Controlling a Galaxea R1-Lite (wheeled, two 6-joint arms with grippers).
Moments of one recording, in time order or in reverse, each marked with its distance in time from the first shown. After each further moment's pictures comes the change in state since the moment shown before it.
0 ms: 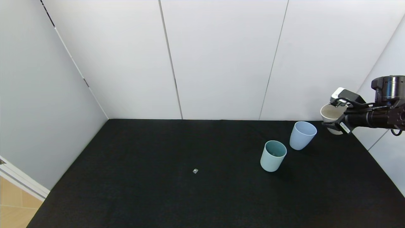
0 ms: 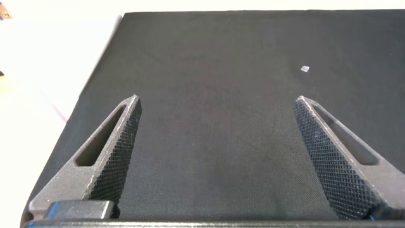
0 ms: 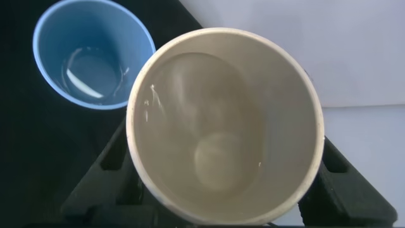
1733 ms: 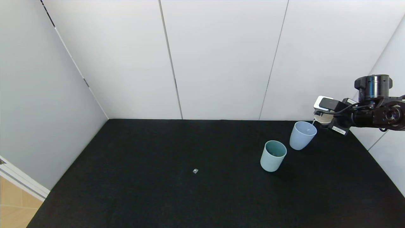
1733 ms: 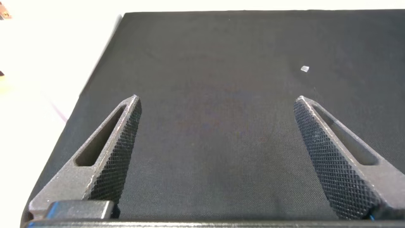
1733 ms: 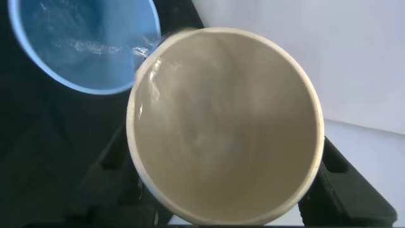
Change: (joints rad) left arm 0.000 0.000 0.000 0.000 0.000 0.000; right arm 0.091 0.012 -0.023 0.023 -0.247 -0.263
